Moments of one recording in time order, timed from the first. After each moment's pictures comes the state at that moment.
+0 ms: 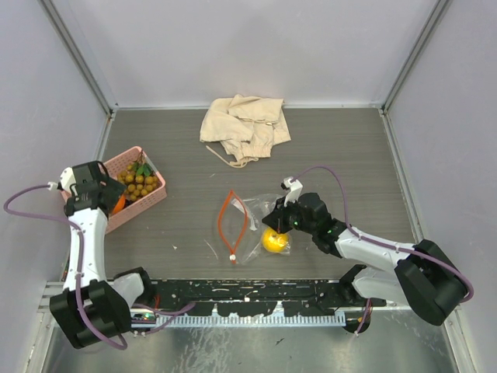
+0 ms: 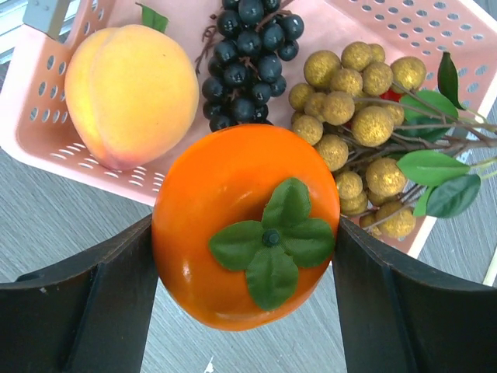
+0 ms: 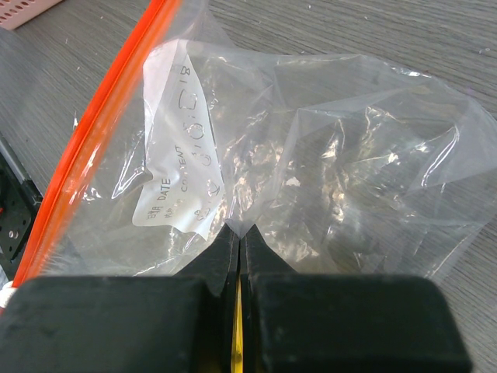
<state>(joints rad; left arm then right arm) 0.33 1.01 0.85 -0.69 -0.24 -0.75 0.68 1.15 0.36 0.34 -0.24 0.44</state>
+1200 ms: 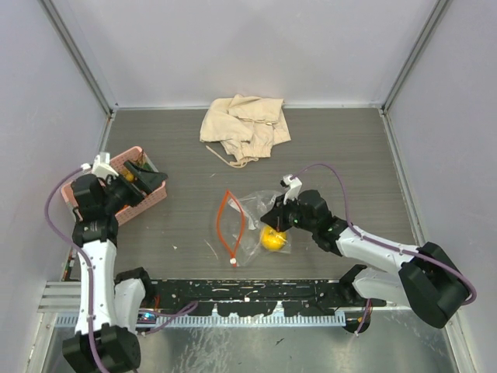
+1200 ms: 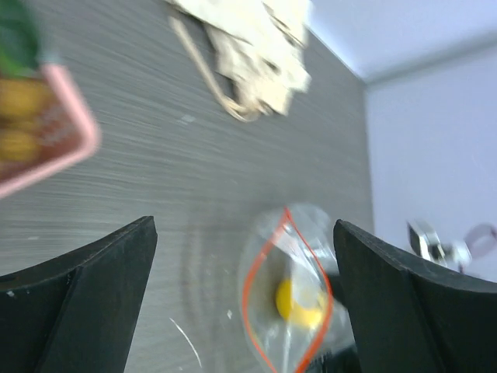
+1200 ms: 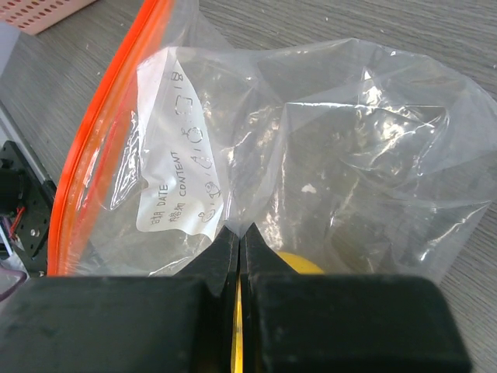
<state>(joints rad) 0.32 0.78 0.67 -0.32 0.60 -0.66 0.68 1.13 0.39 0.30 -0.26 0.45</state>
